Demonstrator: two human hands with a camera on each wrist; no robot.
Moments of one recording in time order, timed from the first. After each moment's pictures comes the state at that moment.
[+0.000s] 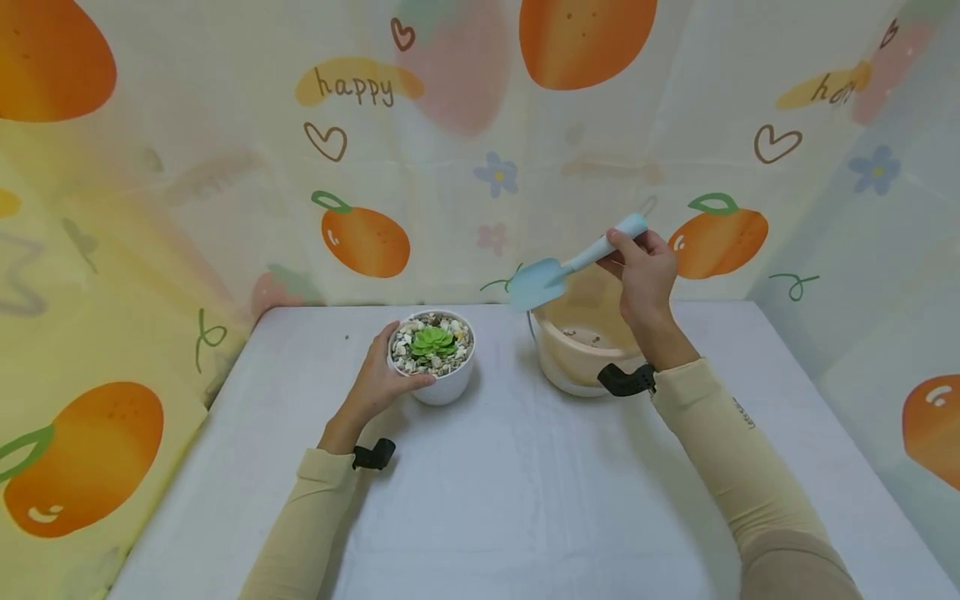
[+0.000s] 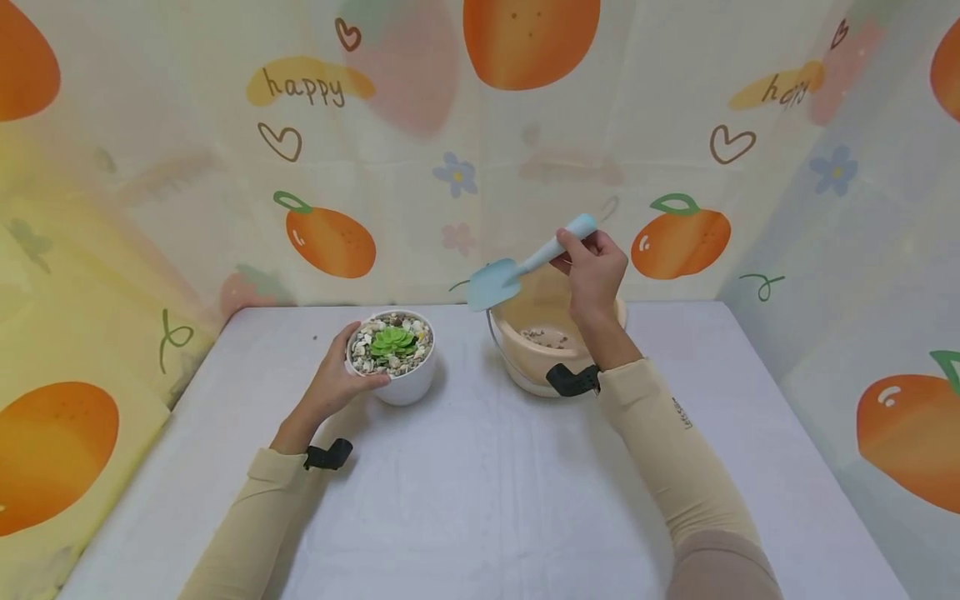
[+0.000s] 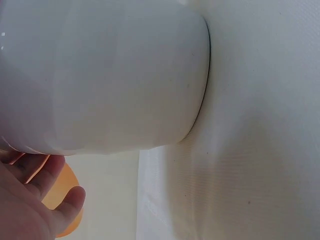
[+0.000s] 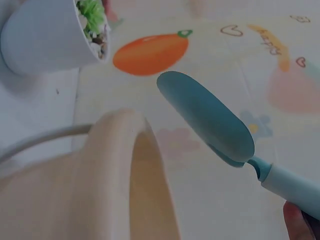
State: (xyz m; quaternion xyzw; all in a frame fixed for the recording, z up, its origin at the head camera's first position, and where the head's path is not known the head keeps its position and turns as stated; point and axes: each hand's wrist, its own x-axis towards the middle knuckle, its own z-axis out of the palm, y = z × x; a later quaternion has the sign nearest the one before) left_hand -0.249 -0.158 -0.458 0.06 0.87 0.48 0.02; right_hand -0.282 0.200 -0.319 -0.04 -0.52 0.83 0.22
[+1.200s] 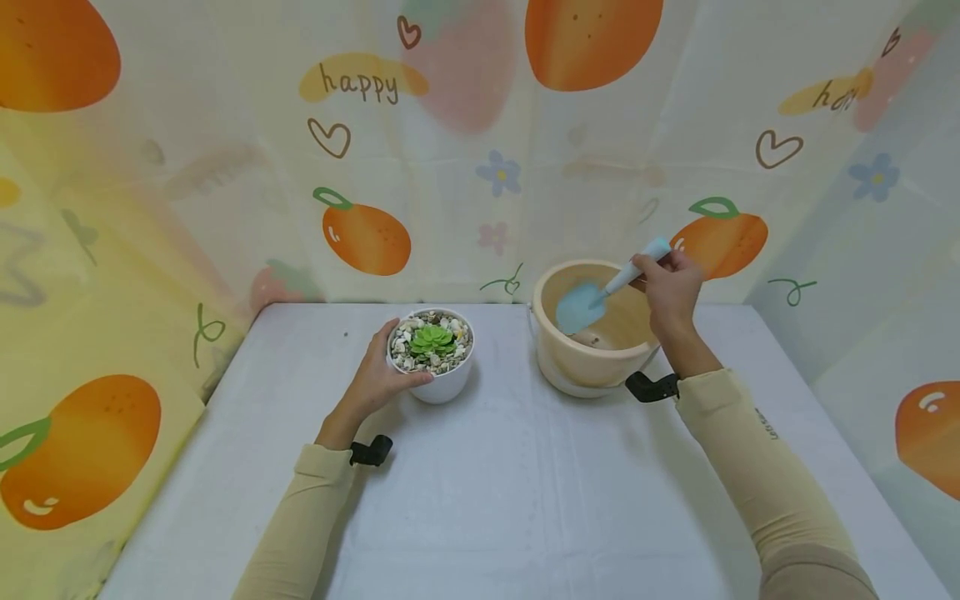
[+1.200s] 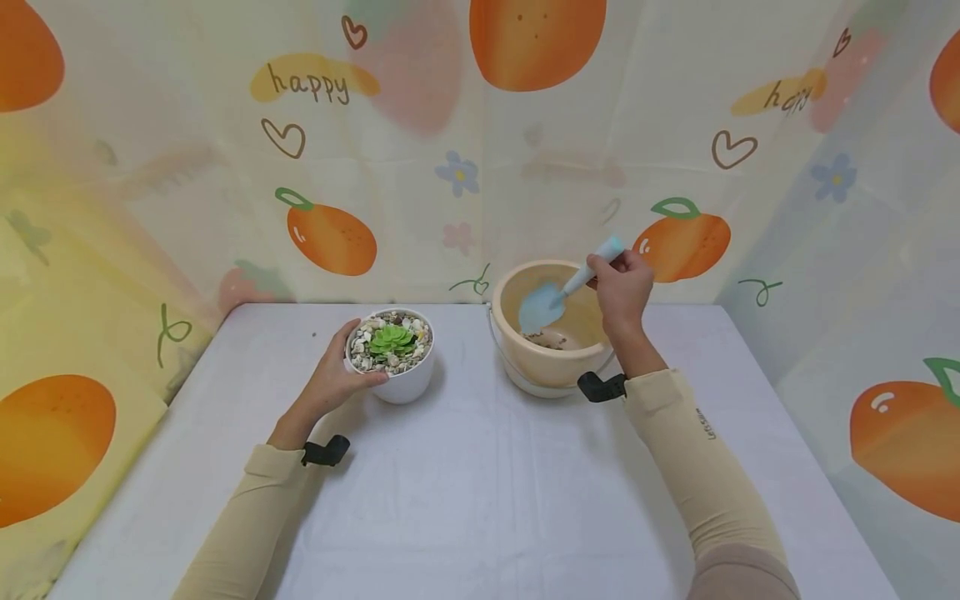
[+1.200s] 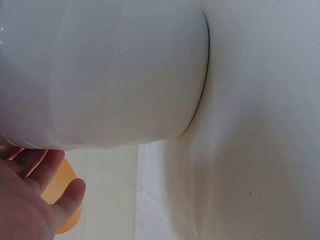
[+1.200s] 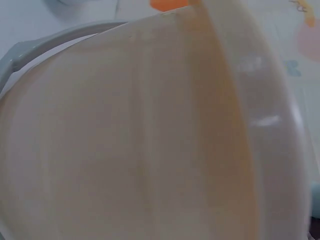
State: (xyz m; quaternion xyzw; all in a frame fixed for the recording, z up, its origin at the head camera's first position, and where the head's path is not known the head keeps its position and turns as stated) left_hand -0.253 -0.163 -0.463 0.08 0.87 0.49 0.02; right_hand -0.288 0.243 -0.348 -0.09 -0.62 0.74 0.23
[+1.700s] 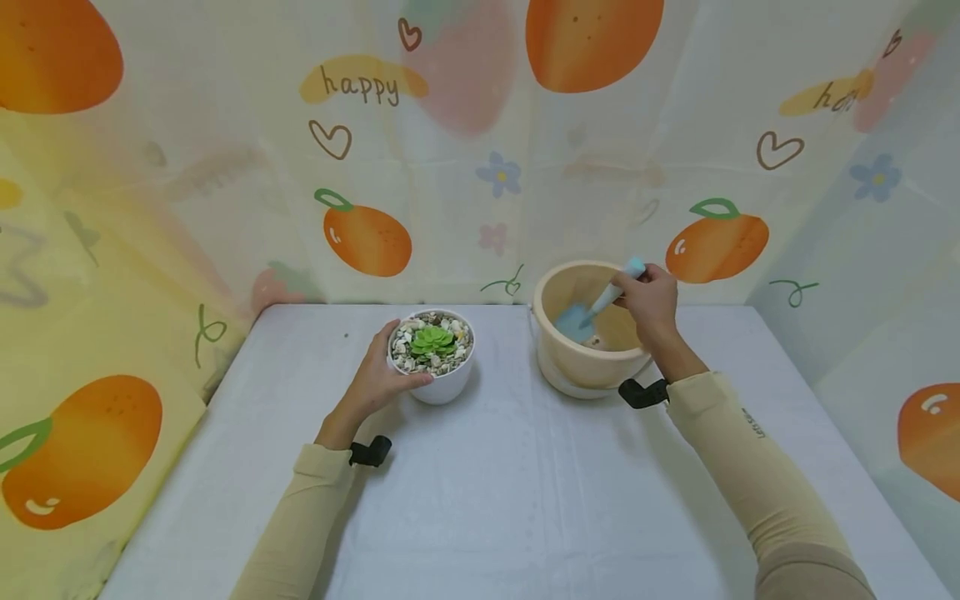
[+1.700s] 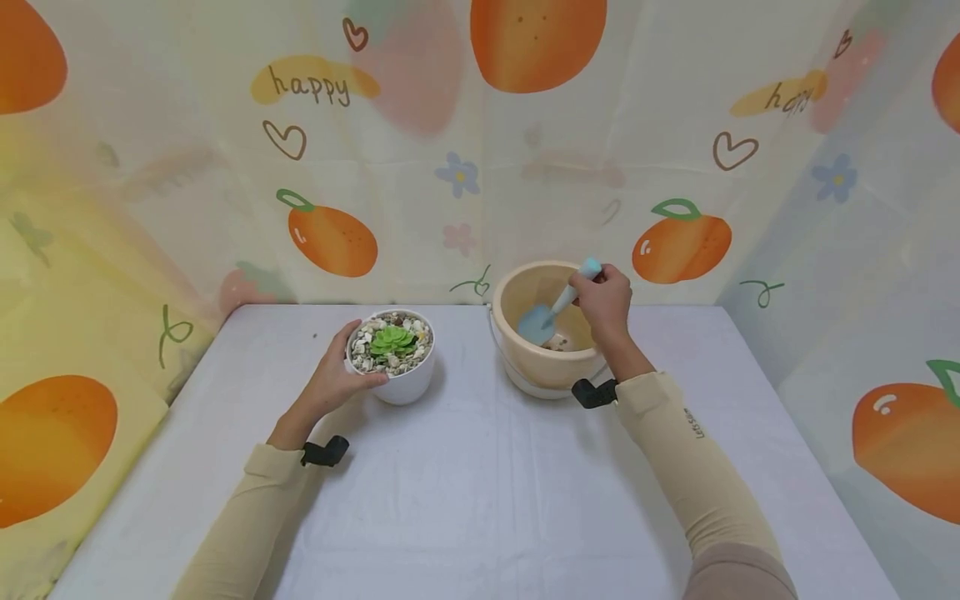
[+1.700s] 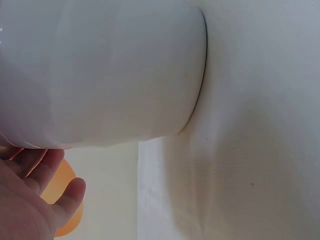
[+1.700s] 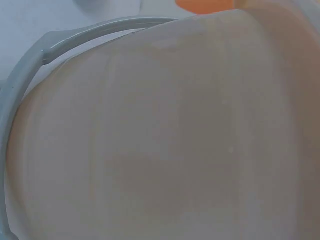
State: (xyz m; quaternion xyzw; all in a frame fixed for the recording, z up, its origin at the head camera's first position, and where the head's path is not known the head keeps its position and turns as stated) left_hand -0.252 -0.161 -0.459 0.07 0.87 0.48 0.03; right_hand -0.292 0.234 -0.366 -0.11 -0.71 0.68 0.13
